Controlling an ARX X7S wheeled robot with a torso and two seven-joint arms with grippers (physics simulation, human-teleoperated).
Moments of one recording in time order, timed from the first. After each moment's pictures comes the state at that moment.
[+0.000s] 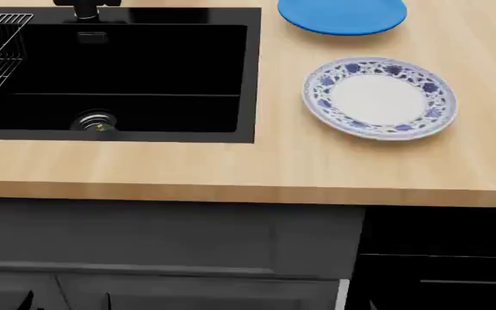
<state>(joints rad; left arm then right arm) 0.00 0.00 0.00 0.00 0.00 0.00 0.00 0.00 0.00 0.00 0.00 0.00 0.00 0.00</state>
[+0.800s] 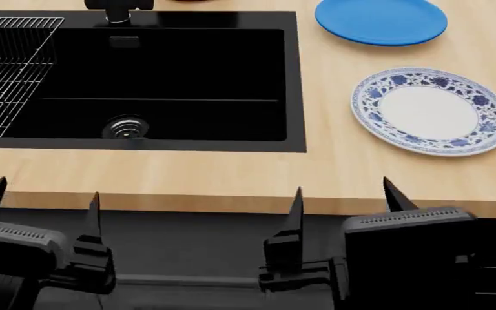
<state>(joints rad) -0.26 -0.11 0.13 0.63 0.02 -0.77 -0.04 0.30 0.14 -0.06 -0.59 0.05 0.76 -0.01</state>
